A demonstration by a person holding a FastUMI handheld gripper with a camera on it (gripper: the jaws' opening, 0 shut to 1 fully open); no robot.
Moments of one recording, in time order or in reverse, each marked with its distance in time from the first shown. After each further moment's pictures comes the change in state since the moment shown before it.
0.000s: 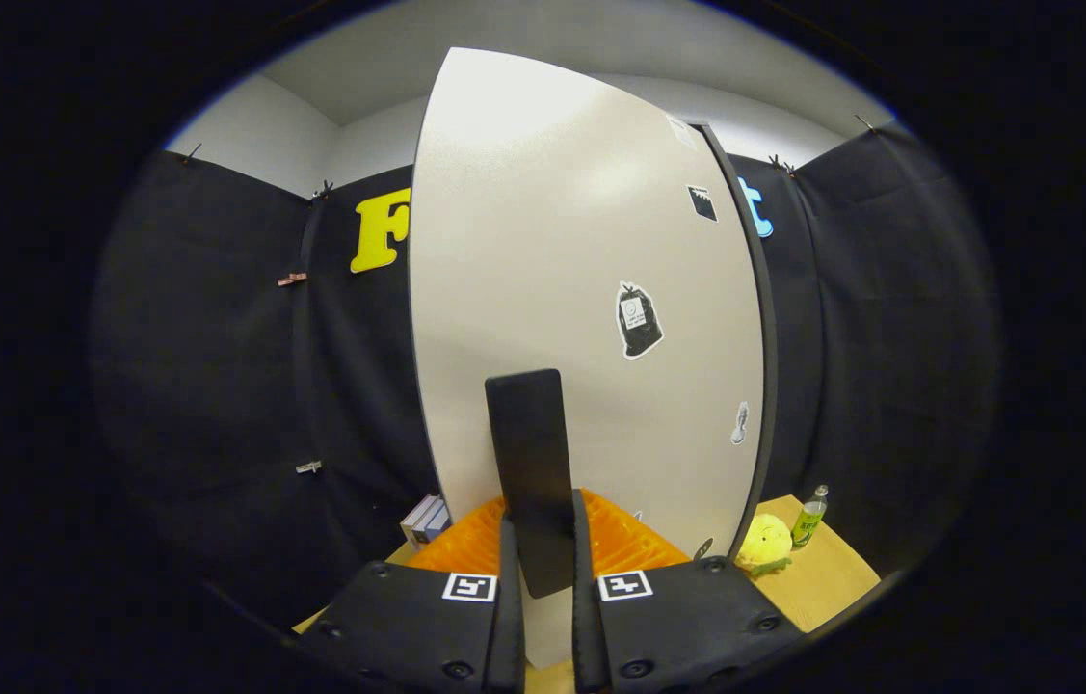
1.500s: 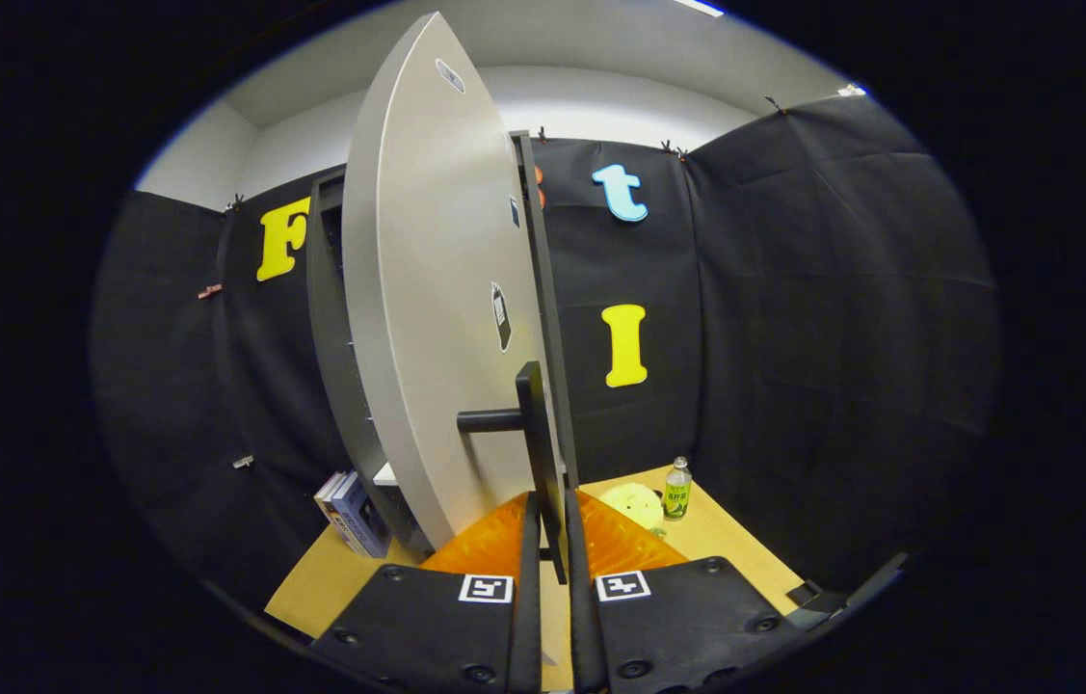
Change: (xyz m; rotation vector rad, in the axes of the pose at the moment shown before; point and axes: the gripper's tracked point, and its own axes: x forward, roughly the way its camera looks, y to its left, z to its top) arm -0.121 -0.189 0.024 0.063 0.074 -0.227
